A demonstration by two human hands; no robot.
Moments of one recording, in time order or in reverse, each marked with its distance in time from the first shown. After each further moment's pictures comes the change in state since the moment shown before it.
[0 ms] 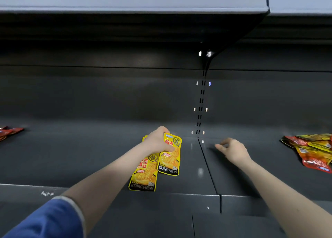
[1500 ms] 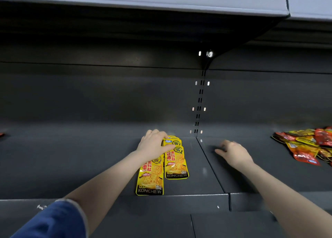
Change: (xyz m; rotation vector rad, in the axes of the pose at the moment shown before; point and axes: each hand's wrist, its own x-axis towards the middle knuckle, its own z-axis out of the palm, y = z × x) left_hand 0.007 -0.028 -0.004 0.373 0.121 0.281; right_hand -0.018 -0.007 0.005 -0.352 0.053 -0.060
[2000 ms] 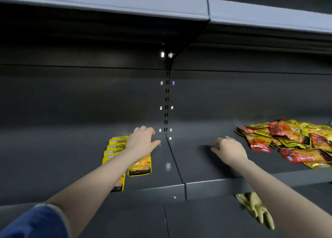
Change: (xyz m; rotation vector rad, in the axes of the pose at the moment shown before) left_hand 0.005 0.080 0.016 0.128 0.073 -0.022; right_hand -0.025 0.076 -0.047 -0.276 0.105 -0.039
